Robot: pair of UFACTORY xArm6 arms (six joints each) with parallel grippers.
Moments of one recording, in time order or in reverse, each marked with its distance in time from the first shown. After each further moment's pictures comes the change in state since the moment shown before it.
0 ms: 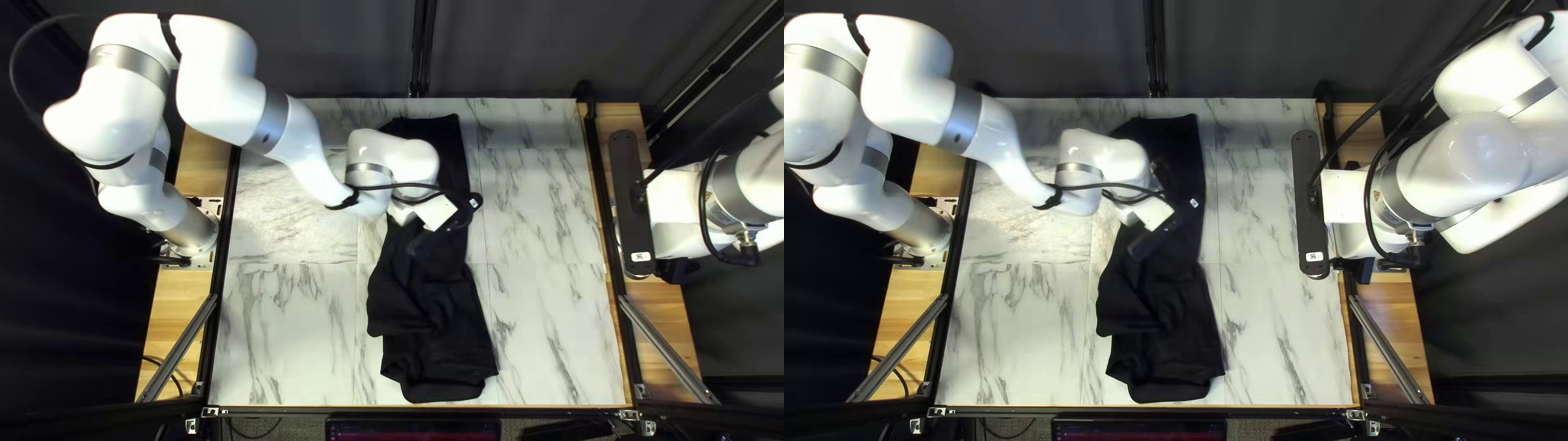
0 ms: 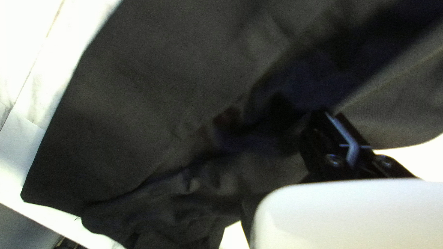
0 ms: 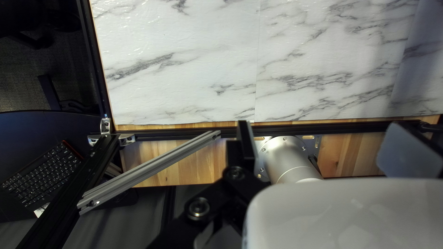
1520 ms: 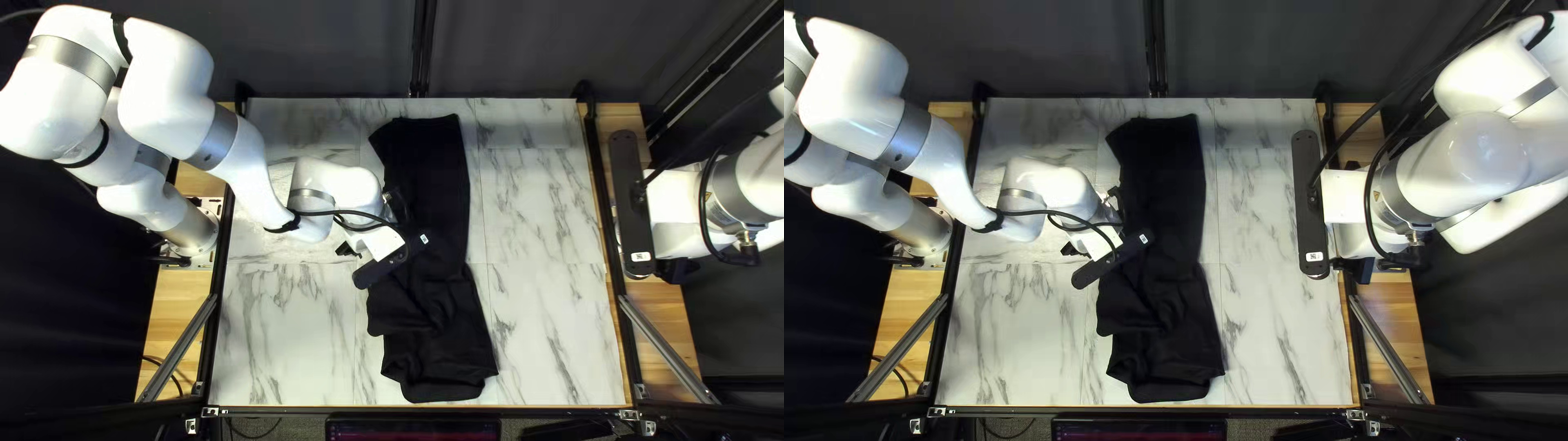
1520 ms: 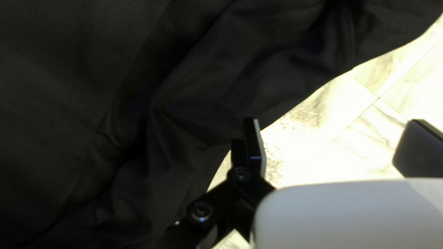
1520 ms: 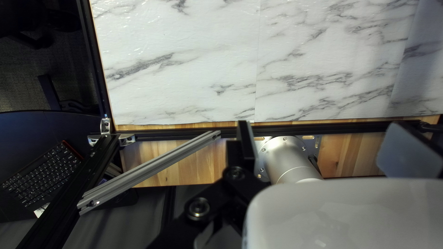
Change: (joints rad) left arm -0.239 -0.170 0.308 0.196 -0.183 -0.122; right arm 0.000 0.000 0.000 0.000 0.000 0.000
